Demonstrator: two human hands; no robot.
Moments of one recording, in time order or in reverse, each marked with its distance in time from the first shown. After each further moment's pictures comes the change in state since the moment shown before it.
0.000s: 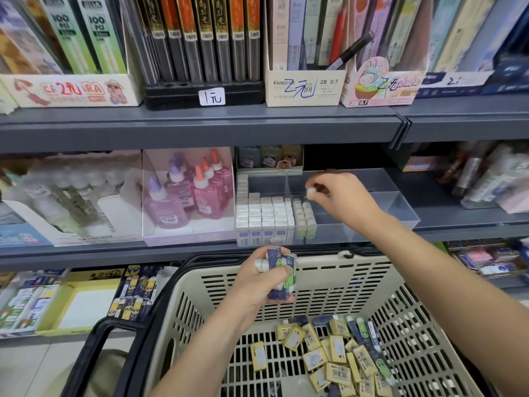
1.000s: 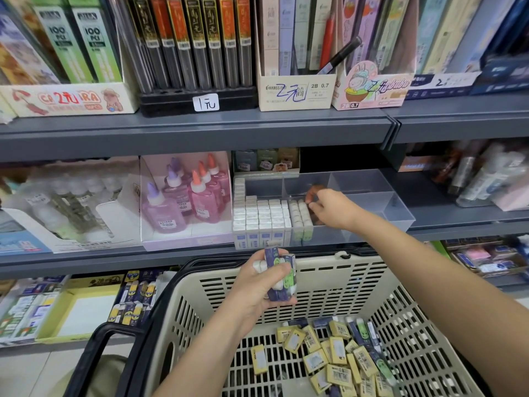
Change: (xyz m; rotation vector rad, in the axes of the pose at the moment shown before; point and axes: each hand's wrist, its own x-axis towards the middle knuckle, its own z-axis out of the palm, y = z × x) left_hand 0.001 -0.002 0.001 -0.099 -0.022 -0.031; right_hand 0.004 0.012 0.018 0.052 -0.349 0.251
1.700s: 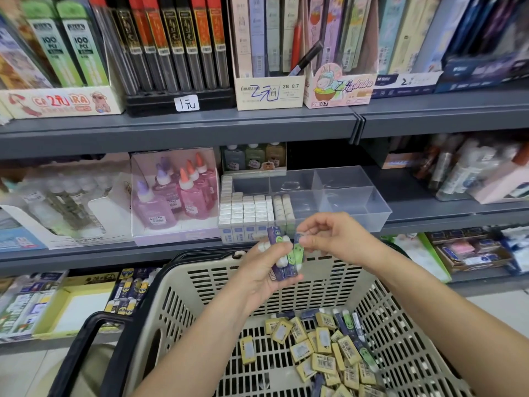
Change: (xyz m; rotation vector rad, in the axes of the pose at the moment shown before) left_hand 0.004 0.005 0.041 -0.110 -0.040 -0.087; right_hand -0.110 -0.010 -0.014 0.690 -0.077 -0.049
